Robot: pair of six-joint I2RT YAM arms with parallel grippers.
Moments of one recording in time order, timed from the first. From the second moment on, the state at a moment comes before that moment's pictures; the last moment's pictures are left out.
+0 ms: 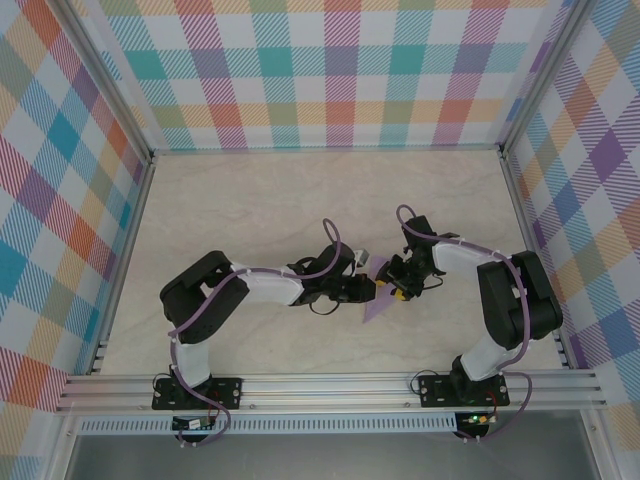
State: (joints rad) left arm -0.91 1.88 0.98 0.18 0.36 -0.83; right arm 0.33 1.64 0.81 -0.57 -0.40 0.84
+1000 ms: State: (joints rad) left arm -0.87 1.88 0.92 0.27 0.31 -0.96; right arm 0.33 1.63 0.80 -0.56 -0.39 0.85
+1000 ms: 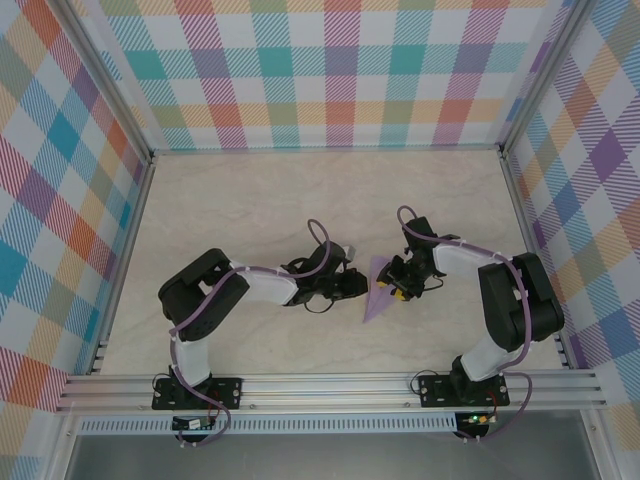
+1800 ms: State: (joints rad) left arm -0.88 1.92 0.92 0.36 0.41 -0.98; right arm 0.33 1.65 0.82 -0.58 -0.39 0.87
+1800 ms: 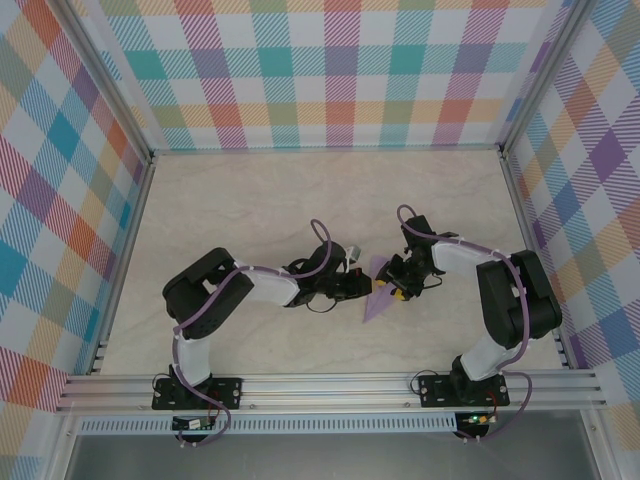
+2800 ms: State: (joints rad) left arm -0.88 1.96 0.96 0.28 0.38 -0.97; right arm 0.33 1.66 0.83 -0.59 -0.38 0.88
